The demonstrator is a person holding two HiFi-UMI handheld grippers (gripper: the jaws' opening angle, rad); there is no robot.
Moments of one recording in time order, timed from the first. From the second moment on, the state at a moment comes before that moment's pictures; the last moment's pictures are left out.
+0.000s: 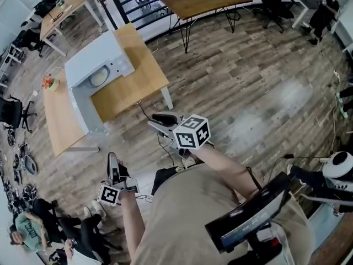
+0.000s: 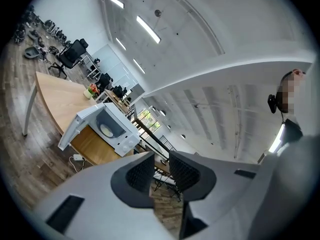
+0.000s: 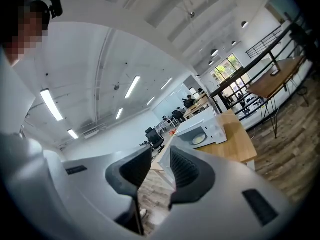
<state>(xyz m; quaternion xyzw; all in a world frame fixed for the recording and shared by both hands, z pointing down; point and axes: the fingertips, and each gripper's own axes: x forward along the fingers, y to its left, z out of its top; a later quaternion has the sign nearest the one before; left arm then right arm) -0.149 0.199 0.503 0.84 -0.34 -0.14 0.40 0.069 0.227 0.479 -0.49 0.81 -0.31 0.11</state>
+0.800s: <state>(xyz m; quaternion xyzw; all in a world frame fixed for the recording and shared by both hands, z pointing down) -0.180 0.189 0.532 0.81 -0.38 -0.13 0.42 0.062 0.198 0.492 -0.48 0.80 -0.34 0.14</state>
